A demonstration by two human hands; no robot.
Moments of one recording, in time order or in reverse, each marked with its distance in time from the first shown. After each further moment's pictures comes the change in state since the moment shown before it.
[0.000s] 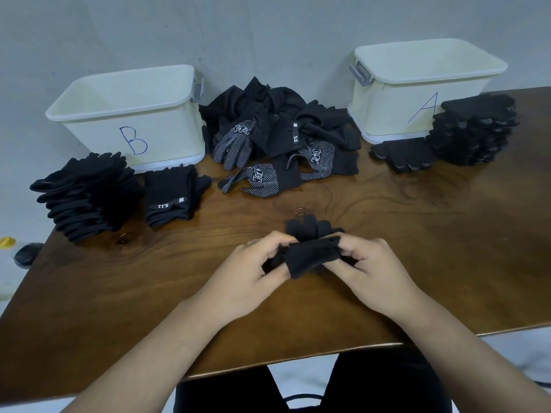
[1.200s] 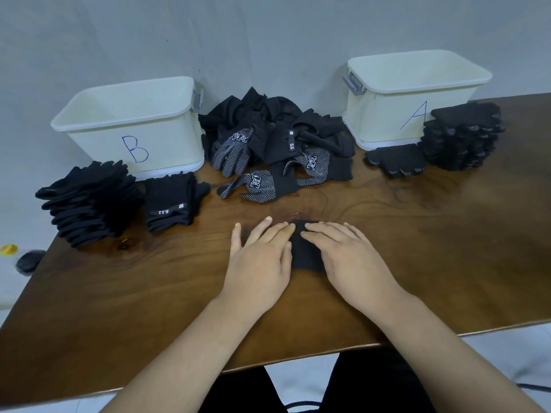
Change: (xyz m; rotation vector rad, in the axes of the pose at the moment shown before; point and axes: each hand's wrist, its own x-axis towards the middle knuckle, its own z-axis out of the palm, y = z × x) left_hand 0.028 -0.009 0.041 0.617 0.294 -0.089; right_hand 0.017 0.014 0.019 -0.689 0.064 -0.141
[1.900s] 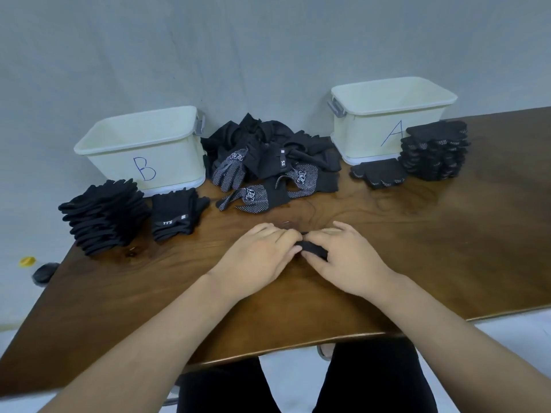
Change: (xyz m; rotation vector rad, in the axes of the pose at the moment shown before) left_hand 0.024 0.006 -0.033 0.049 0.093 0.560; right_hand 0.002 0.009 -0.038 0.167 -0.053 -0.030
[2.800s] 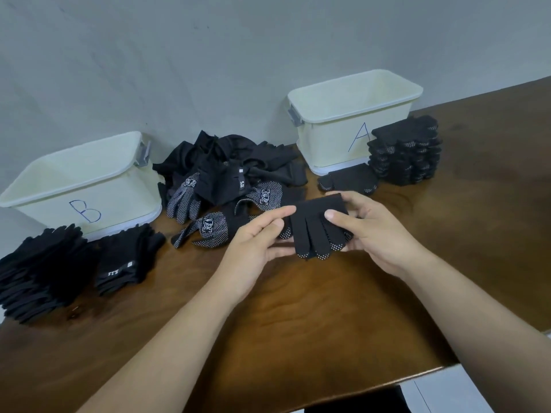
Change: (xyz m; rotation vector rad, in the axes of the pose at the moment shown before) left_hand 0.107 0.018 0.021 -1.400 0.039 -0.788; right_hand 0.023 0.102 -0.073 1.172 0.107 0.553
